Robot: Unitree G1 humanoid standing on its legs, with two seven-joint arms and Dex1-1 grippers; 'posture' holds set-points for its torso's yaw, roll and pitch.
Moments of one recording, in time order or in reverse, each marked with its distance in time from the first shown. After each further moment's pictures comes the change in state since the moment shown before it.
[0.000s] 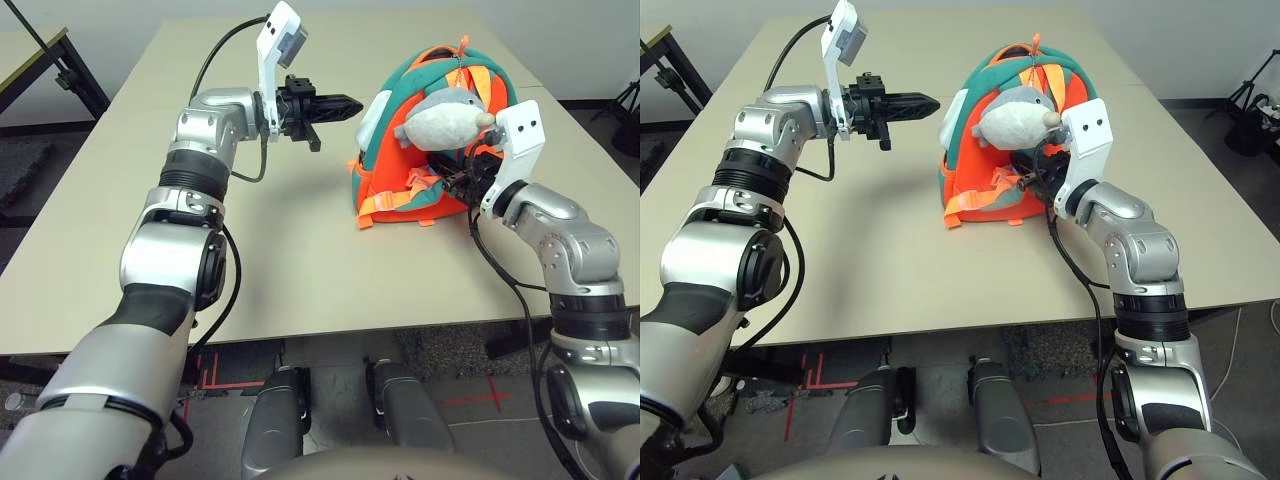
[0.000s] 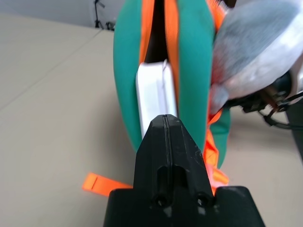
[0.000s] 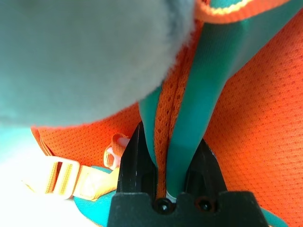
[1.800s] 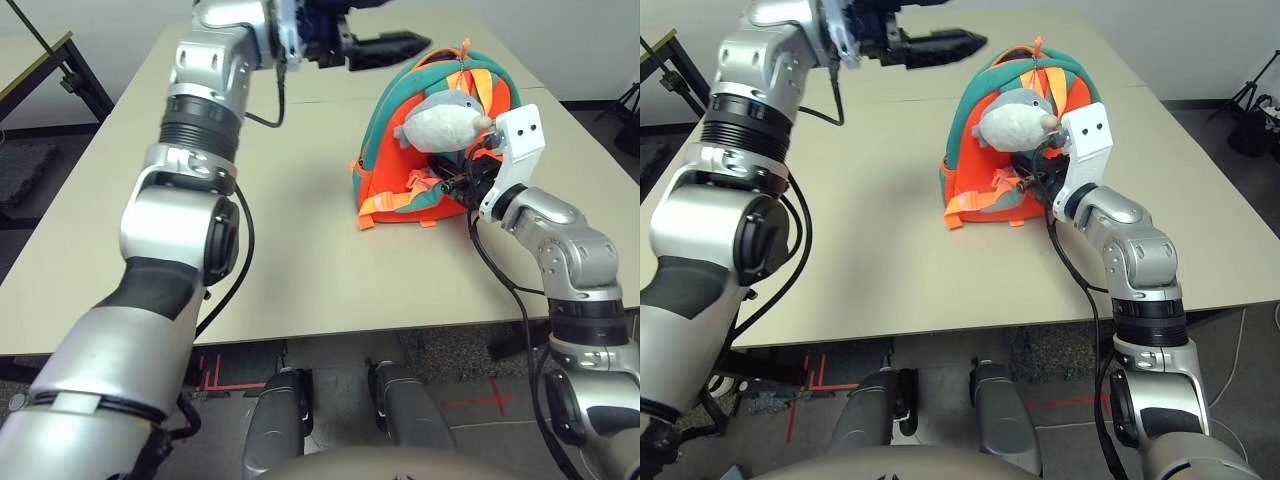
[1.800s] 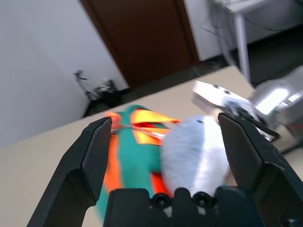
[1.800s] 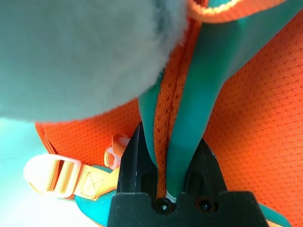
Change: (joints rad) left arm -0.145 -0.081 -0.051 -0.176 0.007 -0.189 -0.117; right arm 0.022 0.011 0.001 -0.024 -0.001 -0.003 -0.020
